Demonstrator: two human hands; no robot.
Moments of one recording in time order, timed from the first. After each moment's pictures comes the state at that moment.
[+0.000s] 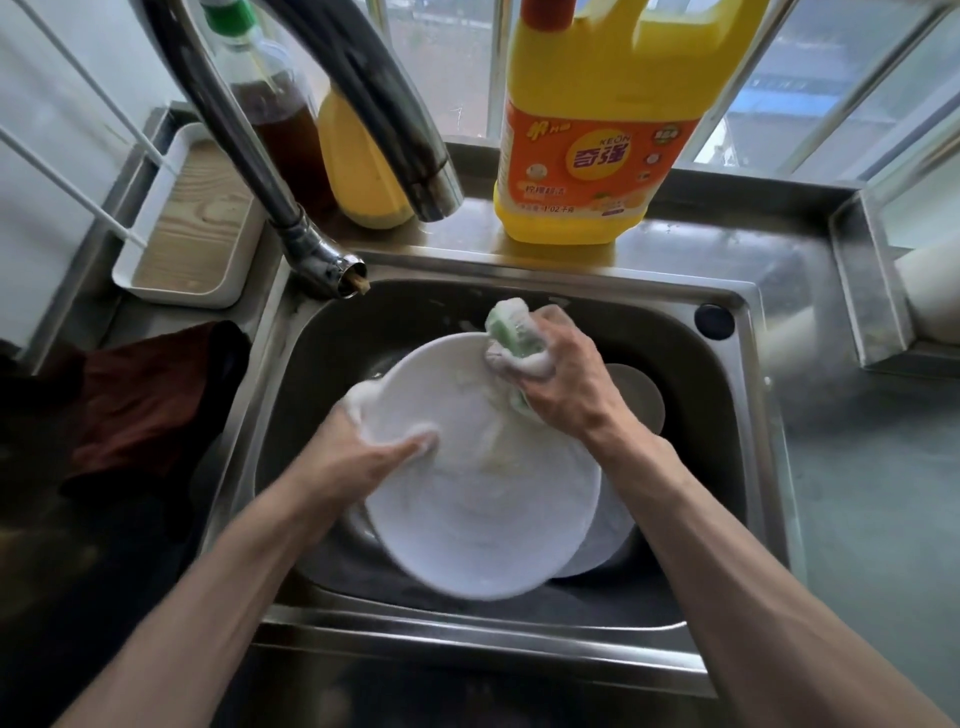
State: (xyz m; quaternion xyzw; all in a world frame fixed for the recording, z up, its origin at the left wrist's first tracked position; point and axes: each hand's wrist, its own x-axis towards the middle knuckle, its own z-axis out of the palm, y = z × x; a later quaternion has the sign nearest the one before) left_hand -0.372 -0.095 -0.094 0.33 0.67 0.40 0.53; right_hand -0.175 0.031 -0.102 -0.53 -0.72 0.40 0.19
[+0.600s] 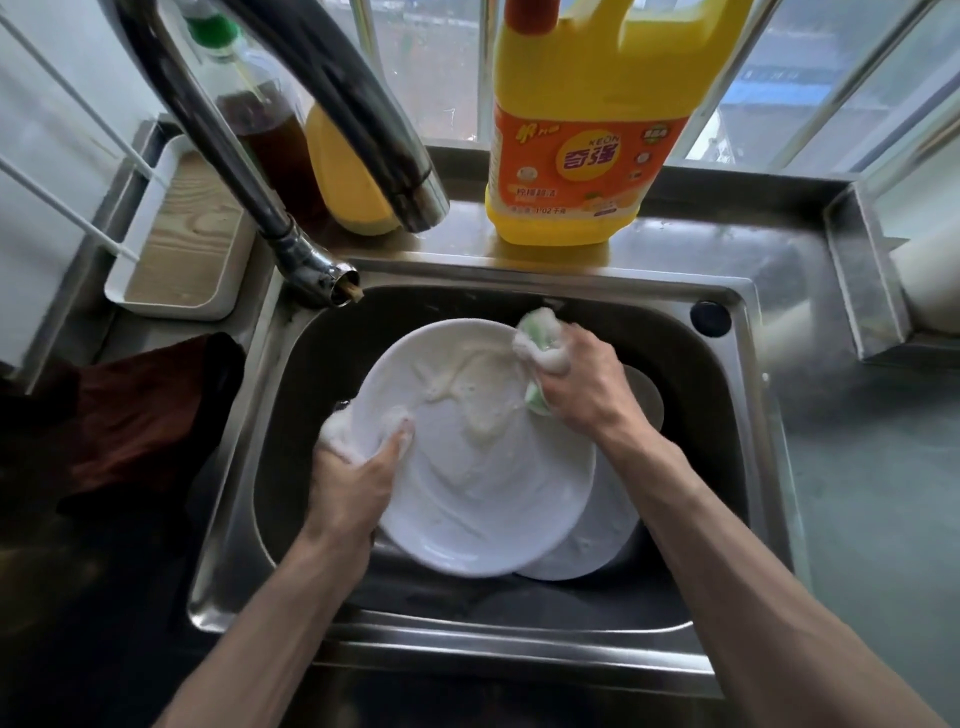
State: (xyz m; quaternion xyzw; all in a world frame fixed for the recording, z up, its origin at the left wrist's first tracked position) left_hand -0.344 -0.108 -0.101 0.17 0.70 0.52 0.46; right_hand -0.161 0.038 -0.107 -0.60 -0.69 0.38 0.14
